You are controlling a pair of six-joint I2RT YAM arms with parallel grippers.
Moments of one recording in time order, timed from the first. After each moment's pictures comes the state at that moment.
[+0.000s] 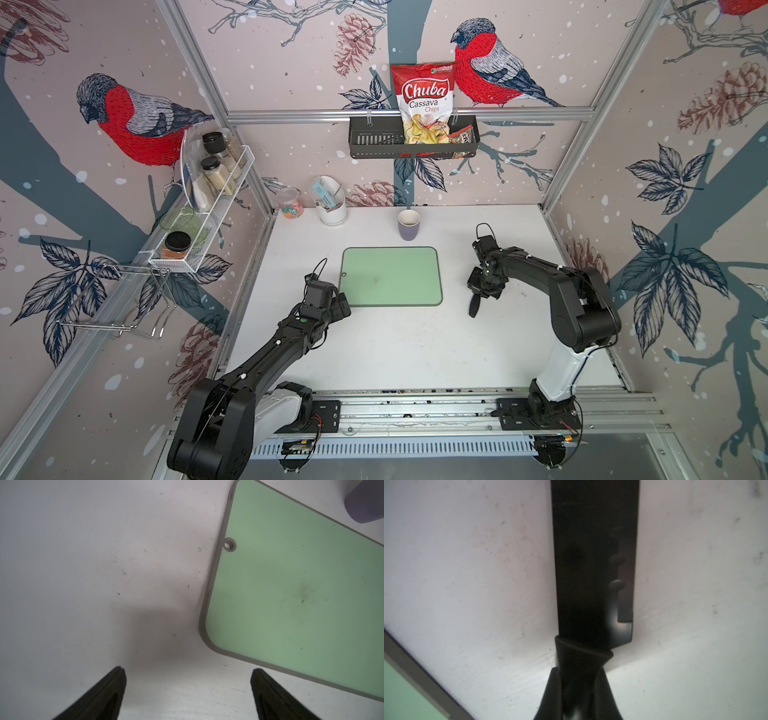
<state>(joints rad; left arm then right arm) -0.27 1.11 0.45 -0.23 -0.16 -0.55 0.34 1.82 1.11 -0.70 0.02 0.77</state>
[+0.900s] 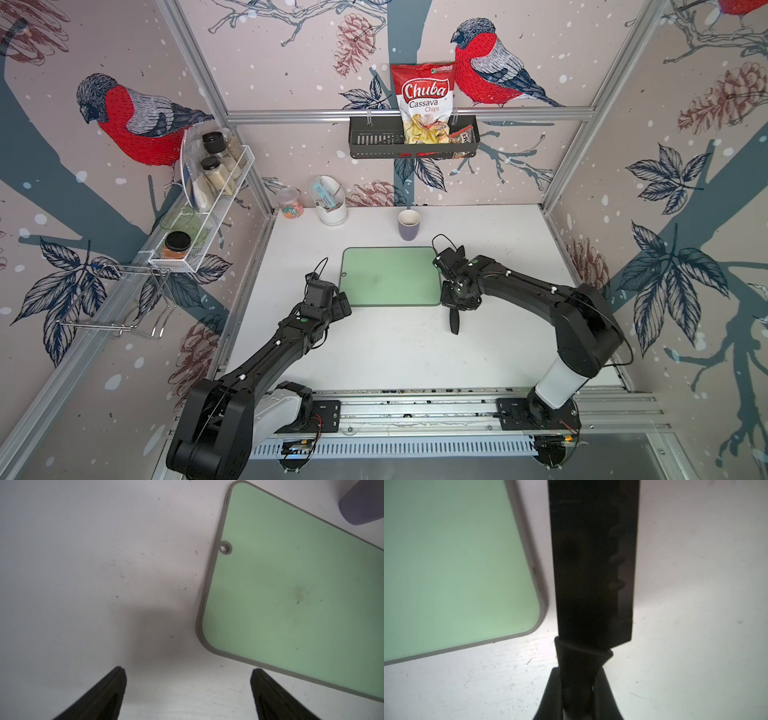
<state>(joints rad) -0.28 1.10 0.46 -0.23 -0.17 -0.55 0.75 1.74 1.21 -0.87 0.12 0.84</state>
